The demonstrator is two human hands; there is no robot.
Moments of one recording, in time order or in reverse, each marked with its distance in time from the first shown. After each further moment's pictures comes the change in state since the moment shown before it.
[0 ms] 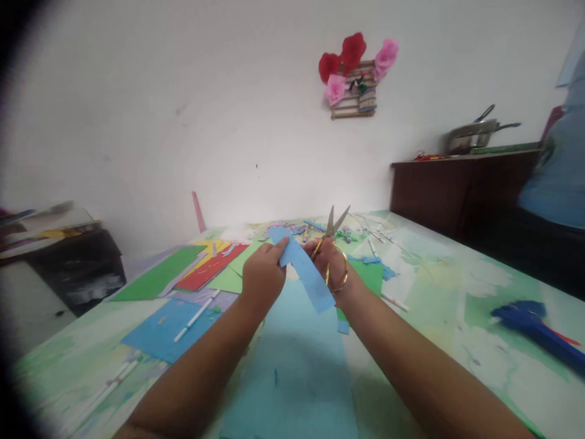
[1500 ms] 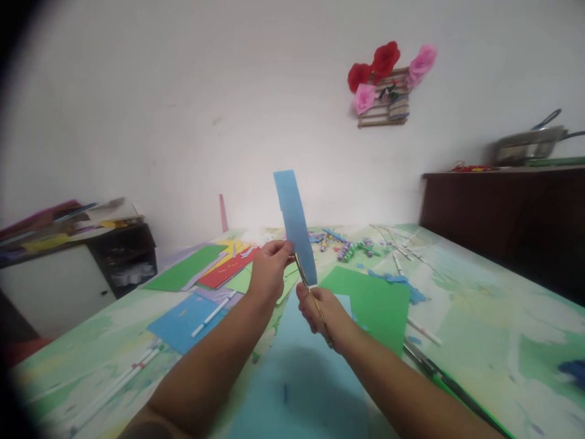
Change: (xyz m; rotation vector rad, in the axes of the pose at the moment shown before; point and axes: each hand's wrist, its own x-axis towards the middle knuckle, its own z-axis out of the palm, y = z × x) left_hand 0.024 -0.008 0.007 -1.339 0.238 -0.589; right_hand -0.017 0.050 0.013 -0.599 -0.095 0.194
